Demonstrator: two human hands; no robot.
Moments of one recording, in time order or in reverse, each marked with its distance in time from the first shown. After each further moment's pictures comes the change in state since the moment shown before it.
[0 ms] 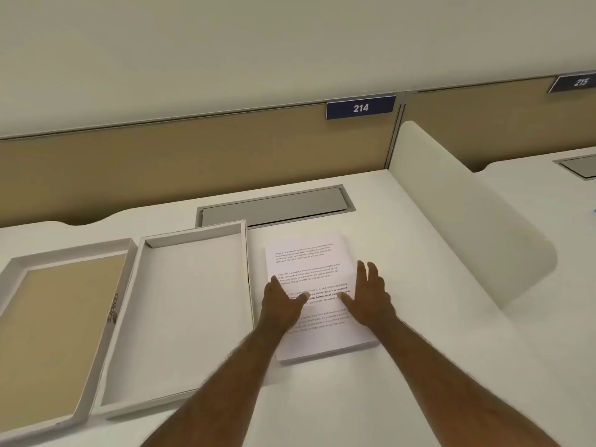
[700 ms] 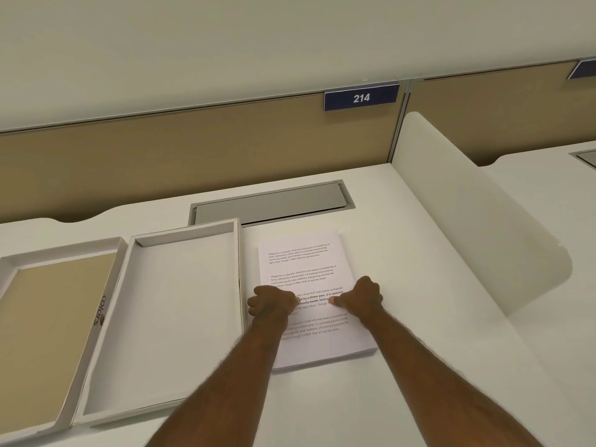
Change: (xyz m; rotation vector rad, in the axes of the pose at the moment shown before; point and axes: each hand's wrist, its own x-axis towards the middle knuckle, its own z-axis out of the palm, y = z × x) left_hand 0.037 0.024 0.020 0.108 0.089 -0.622; right_hand 0.043 0.000 0.009 0.355 -0.131 0.449
